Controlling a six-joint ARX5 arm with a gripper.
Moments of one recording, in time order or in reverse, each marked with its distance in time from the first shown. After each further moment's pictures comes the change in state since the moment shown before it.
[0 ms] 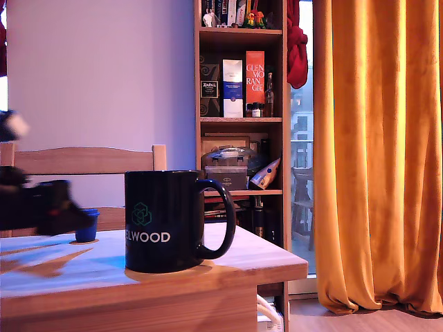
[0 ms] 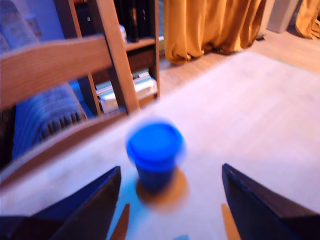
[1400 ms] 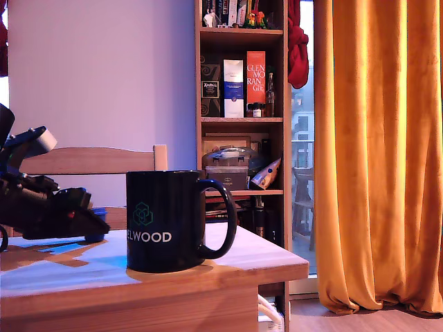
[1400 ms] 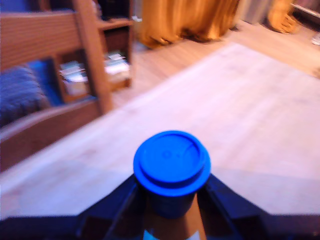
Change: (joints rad) arm 0.000 0.052 0.135 -0.192 0.129 -0.050
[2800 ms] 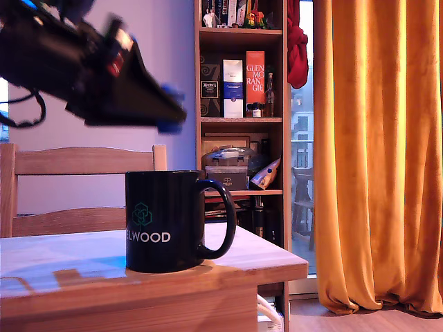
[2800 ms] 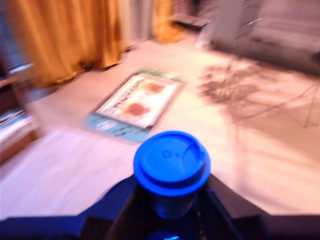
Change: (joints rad) arm -0.400 -0.593 0.004 -0.502 -0.095 0.032
